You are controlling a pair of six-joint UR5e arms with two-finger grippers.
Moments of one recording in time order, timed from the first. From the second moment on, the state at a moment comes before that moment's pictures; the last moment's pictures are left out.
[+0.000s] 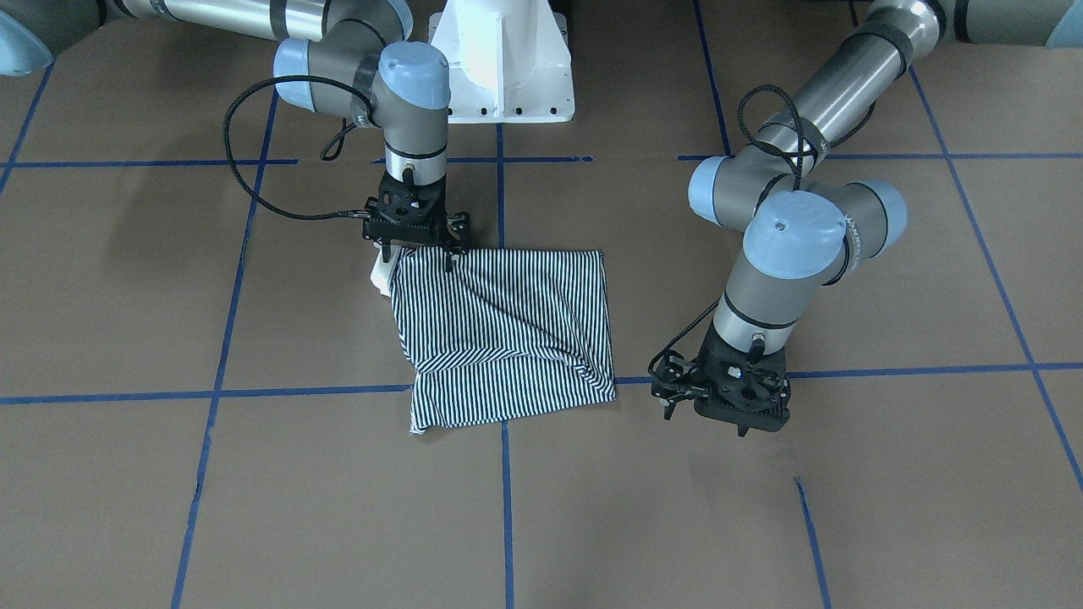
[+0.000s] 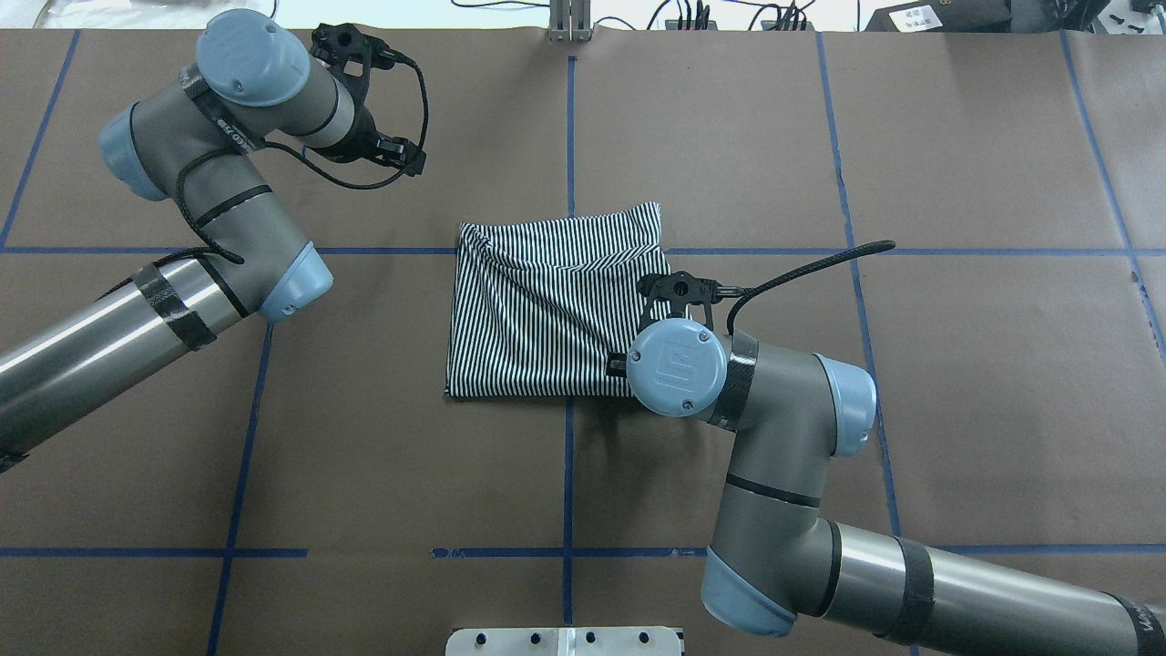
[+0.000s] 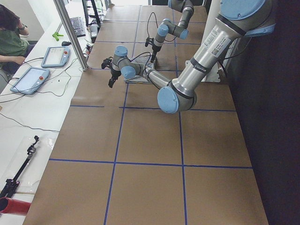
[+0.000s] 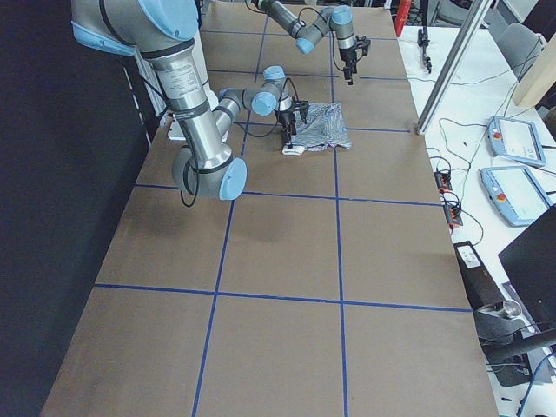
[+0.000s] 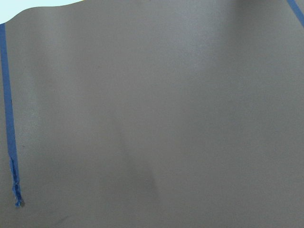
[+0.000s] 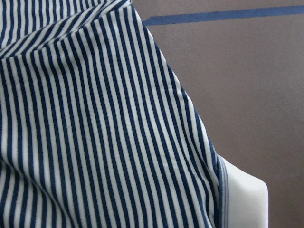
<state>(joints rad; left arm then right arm) -0.84 -2.26 -1.29 -2.03 -1.87 -0.73 0.38 -0.99 1.69 -1.57 1.53 1.44</state>
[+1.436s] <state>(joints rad) -0.91 -1.97 -1.74 -1.93 -1.89 -0.60 0.98 -1.34 1.92 -1.53 2.08 0.78</state>
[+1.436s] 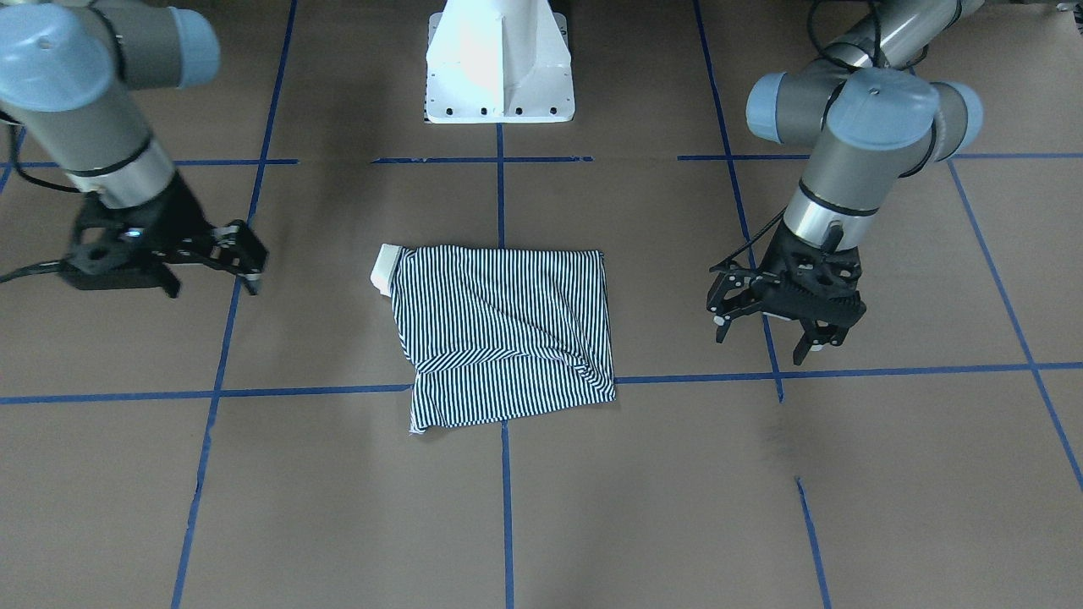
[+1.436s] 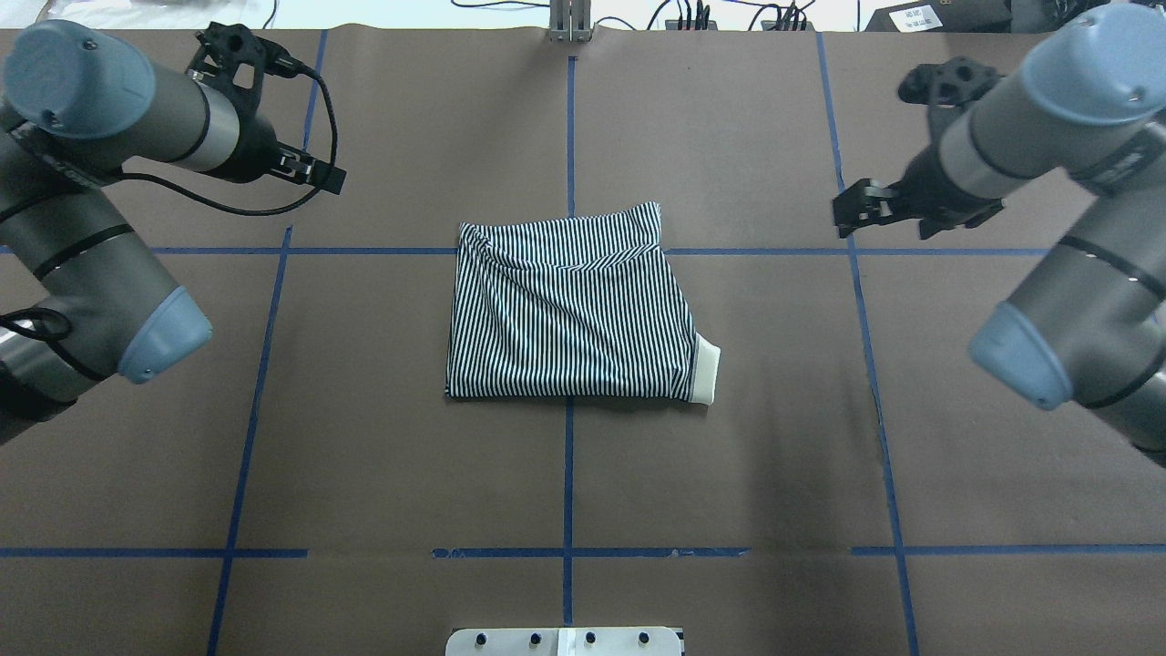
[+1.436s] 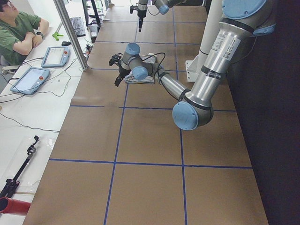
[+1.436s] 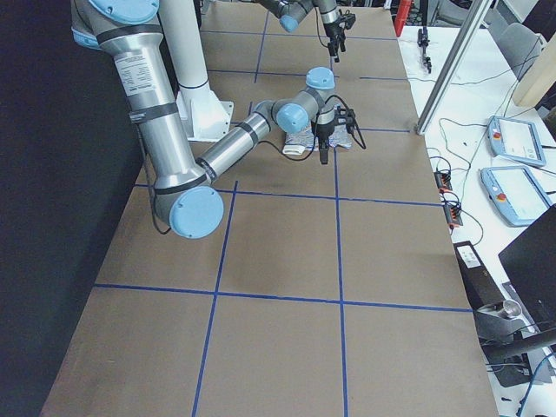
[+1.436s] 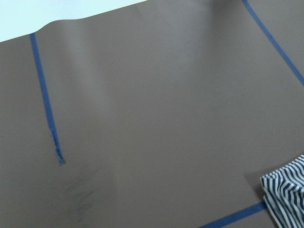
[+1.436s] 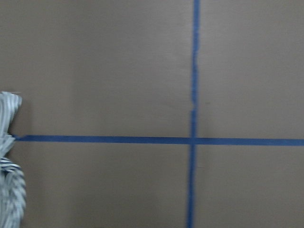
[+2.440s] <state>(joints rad) -1.39 -1.61 -1.78 -1.84 -2.26 -0.07 1.47 -1.73 1.78 -1.52 2.27 0.02</state>
